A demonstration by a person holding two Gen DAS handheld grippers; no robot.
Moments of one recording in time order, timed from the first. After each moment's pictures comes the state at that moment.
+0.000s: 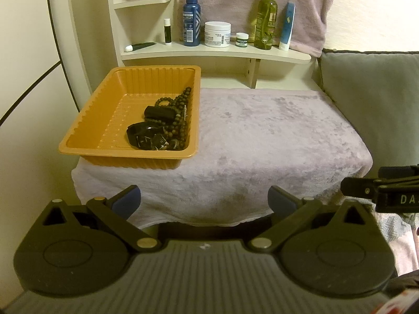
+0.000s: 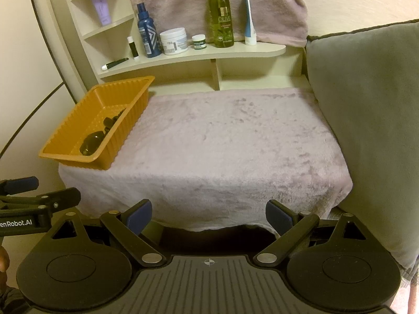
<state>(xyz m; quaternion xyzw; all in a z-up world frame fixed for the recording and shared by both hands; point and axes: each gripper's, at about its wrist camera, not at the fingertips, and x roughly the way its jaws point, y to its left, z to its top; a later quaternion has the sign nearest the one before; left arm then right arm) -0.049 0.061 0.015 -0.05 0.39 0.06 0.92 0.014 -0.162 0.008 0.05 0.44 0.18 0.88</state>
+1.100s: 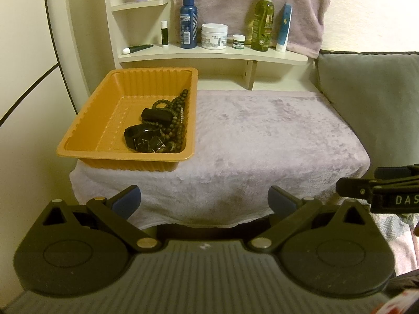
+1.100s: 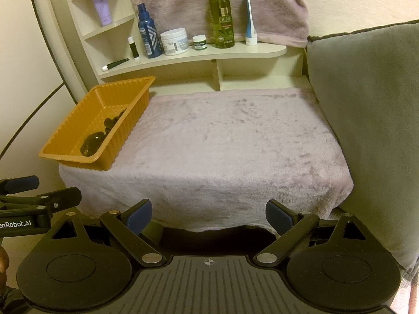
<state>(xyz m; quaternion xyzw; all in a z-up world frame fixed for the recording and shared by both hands) -0.048 0.057 0.017 -0.05 0.39 0.05 0.92 0.015 -0.161 0.007 0.05 0.44 0.18 0.88</state>
